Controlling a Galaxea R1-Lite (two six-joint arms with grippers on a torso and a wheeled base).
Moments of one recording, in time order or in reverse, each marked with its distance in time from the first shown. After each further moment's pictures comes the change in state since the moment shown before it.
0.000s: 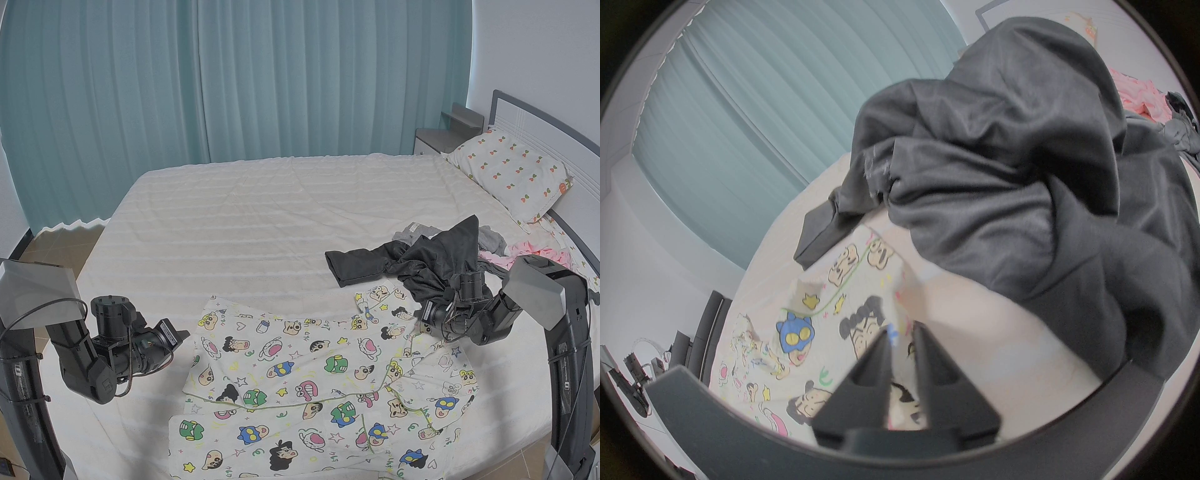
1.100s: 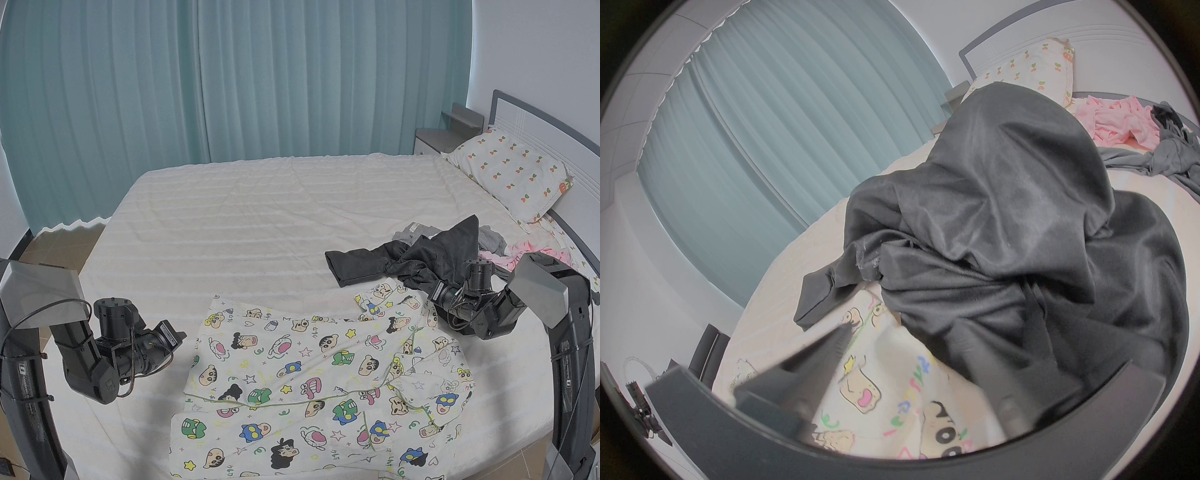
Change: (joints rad) left arm 0.003 0.031 -0.008 -0.002 0.051 0.004; right arm -0.024 0.000 -0.021 -0.116 -0.076 0.061
